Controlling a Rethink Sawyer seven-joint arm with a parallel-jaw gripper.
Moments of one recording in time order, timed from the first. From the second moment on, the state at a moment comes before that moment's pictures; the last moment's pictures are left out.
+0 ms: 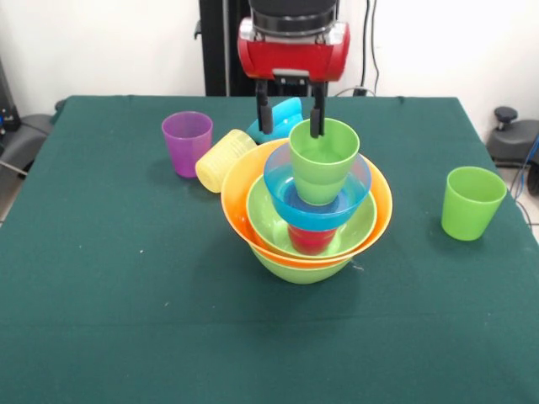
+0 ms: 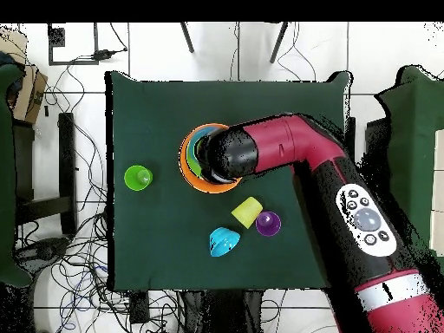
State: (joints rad) arm -0.69 -0.76 0.75 1.62 -0.59 0.90 2.24
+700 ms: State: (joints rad) arm -0.73 -0.88 0.75 1.66 -0.54 0.90 2.24
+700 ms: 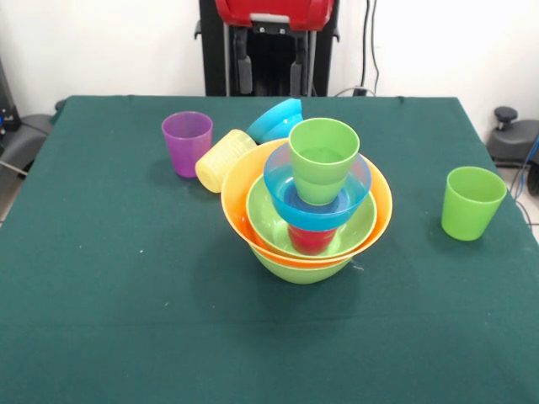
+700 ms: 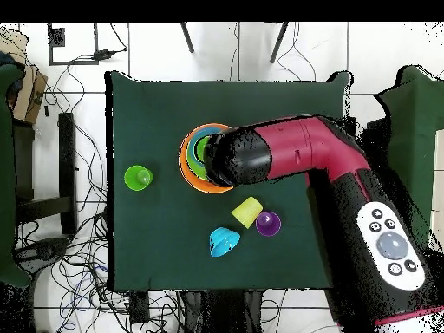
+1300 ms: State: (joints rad) arm -0.74 -0.91 0.75 1.75 -0.53 0.90 2.24
